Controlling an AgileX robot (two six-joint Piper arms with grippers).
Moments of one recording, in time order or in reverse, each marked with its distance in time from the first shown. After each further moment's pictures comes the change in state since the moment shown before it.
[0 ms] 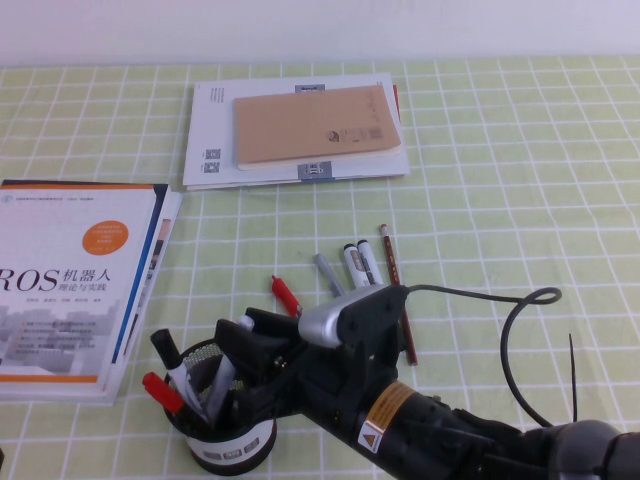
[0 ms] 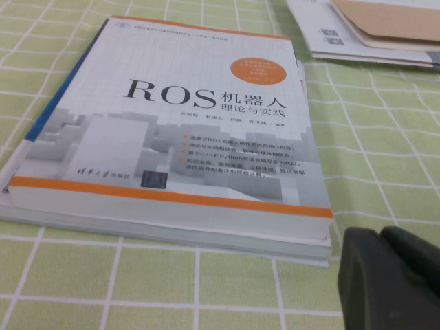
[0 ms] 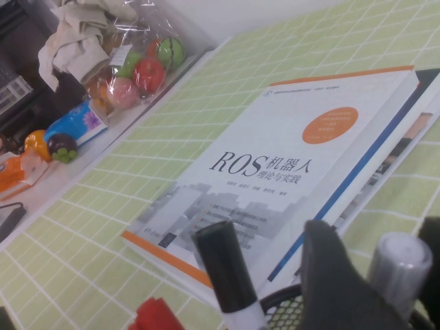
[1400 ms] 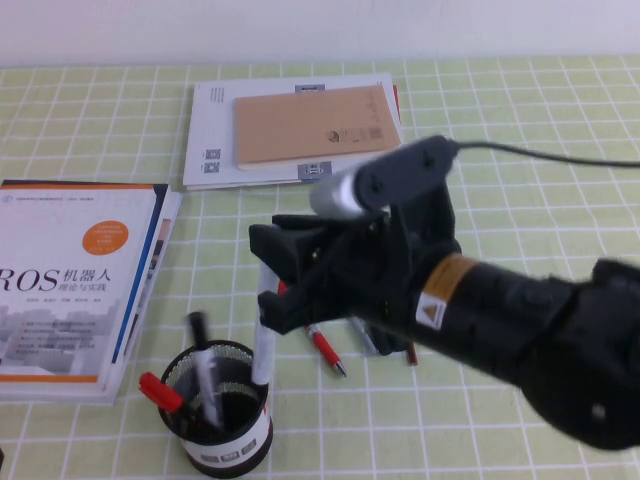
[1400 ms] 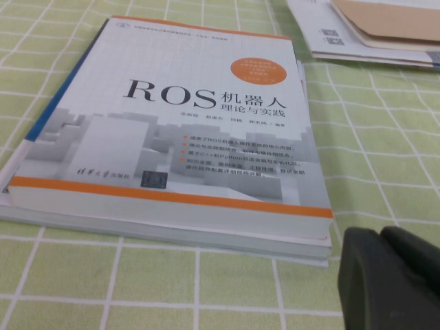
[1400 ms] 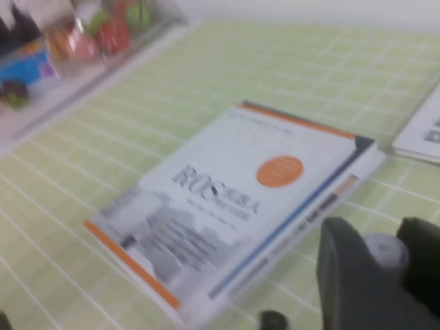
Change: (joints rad) right arm -0.101 -0.395 -0.150 0.001 0.693 -0.268; left arm 0.000 0.000 0.000 0.000 0.000 0.000
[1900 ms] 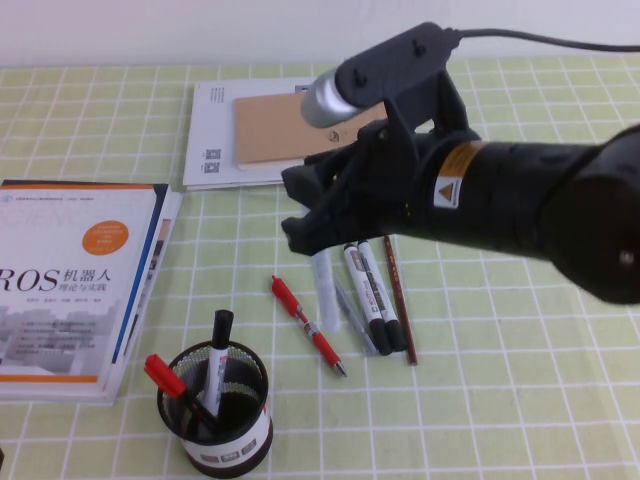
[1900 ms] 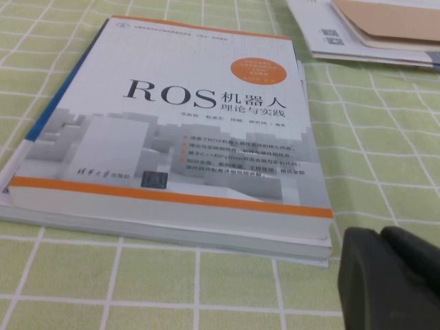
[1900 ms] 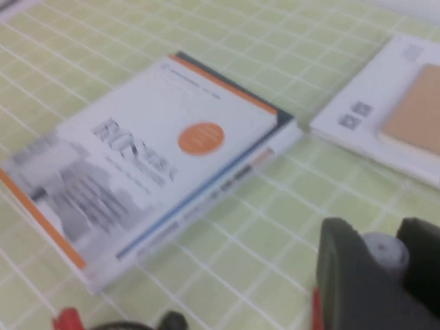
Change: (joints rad) right arm -0.122 -0.002 -0.277 -0.033 0.491 -0.181; left arm 0.000 0.000 0.000 0.000 0.000 0.000
